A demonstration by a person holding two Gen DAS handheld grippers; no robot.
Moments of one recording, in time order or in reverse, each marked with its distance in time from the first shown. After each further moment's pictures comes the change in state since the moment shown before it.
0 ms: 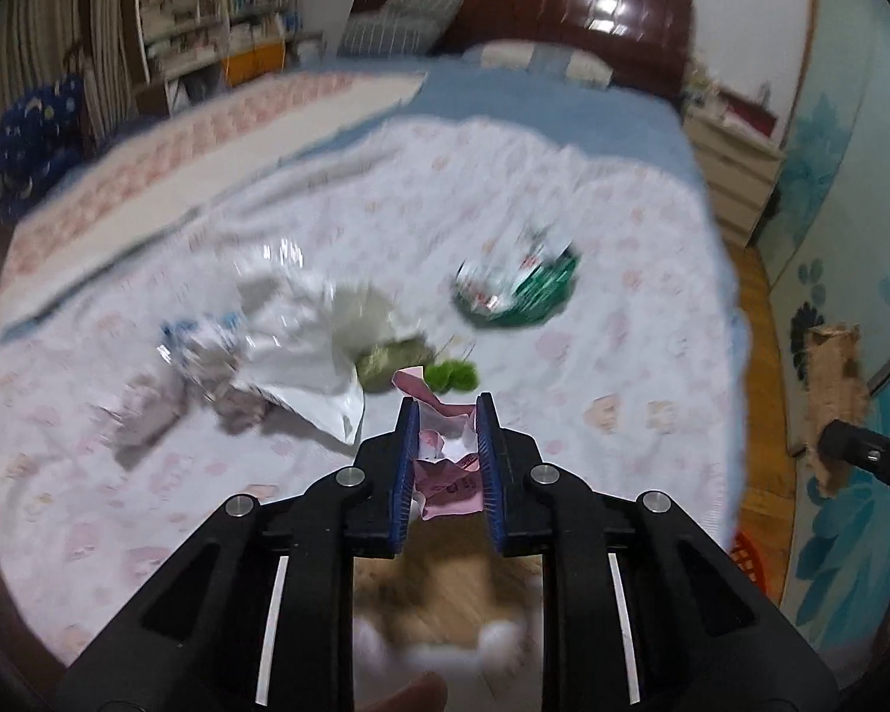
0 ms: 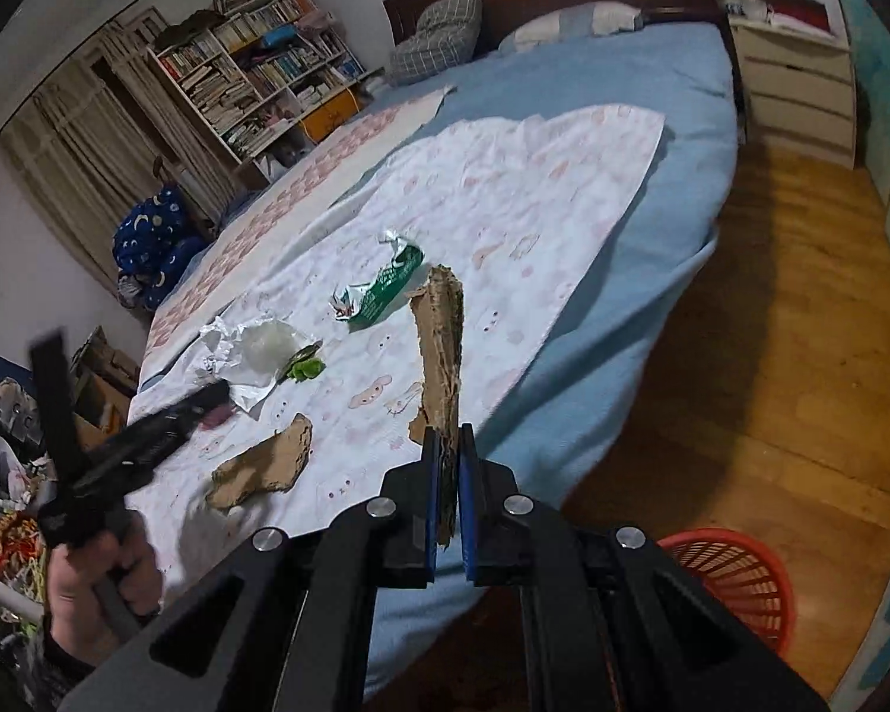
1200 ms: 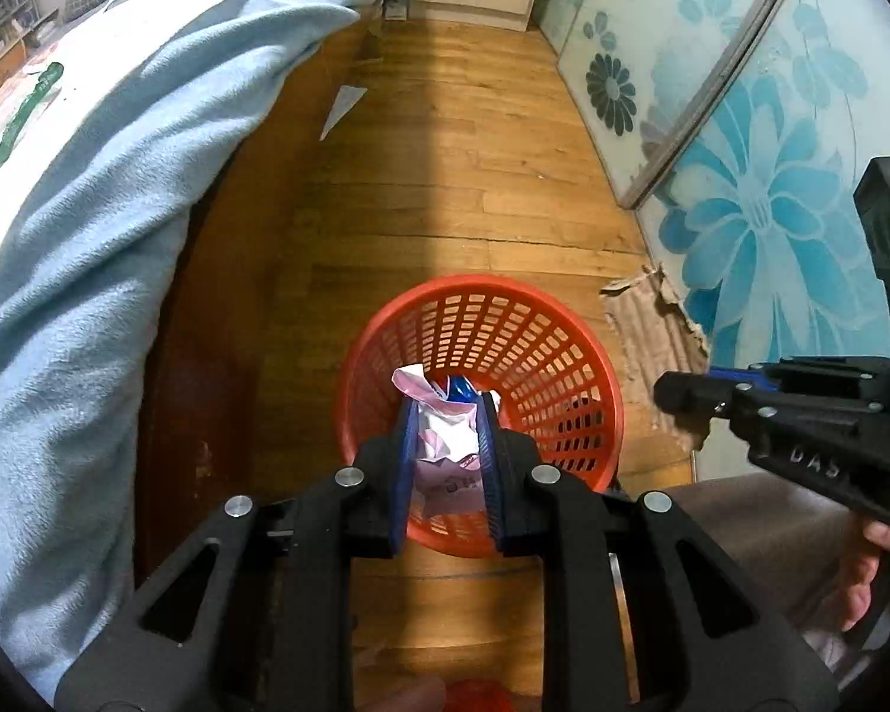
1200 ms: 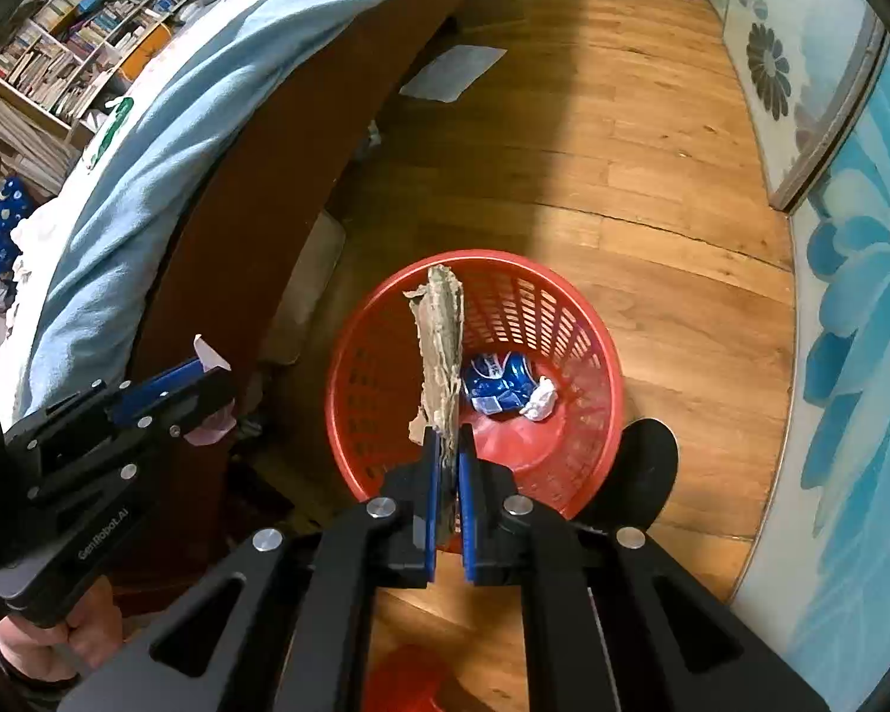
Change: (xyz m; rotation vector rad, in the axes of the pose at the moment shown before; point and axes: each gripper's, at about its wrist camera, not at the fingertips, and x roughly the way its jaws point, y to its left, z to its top) left arm 0.049 -0.246 -0.158 0.370 0.376 -0.359; right arm -0.055 -0.170 -0.170 0.241 0.310 -0.299
